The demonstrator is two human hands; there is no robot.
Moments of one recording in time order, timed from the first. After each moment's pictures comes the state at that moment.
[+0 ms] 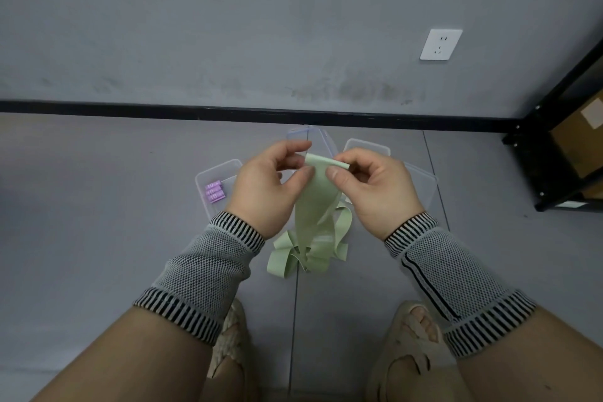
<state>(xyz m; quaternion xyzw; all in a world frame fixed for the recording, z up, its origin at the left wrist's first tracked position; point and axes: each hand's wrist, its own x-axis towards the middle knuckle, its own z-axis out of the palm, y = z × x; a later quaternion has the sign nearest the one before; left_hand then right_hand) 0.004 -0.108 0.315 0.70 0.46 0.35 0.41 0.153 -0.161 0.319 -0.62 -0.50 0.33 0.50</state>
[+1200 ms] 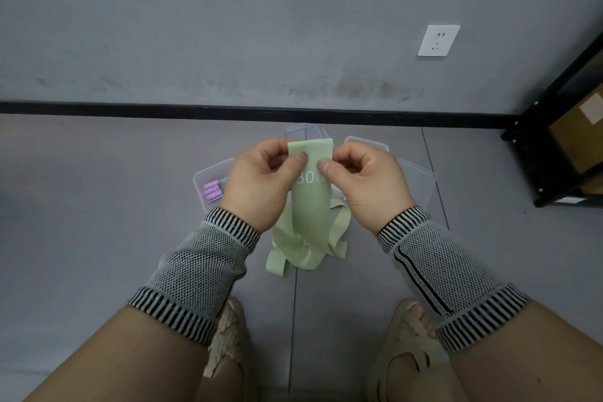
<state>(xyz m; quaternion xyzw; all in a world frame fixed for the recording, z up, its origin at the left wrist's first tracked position) 0.010 -0.113 0.329 0.61 0.43 0.39 0.53 0.149 -0.155 0.320 -0.63 -0.48 0.34 0.50</state>
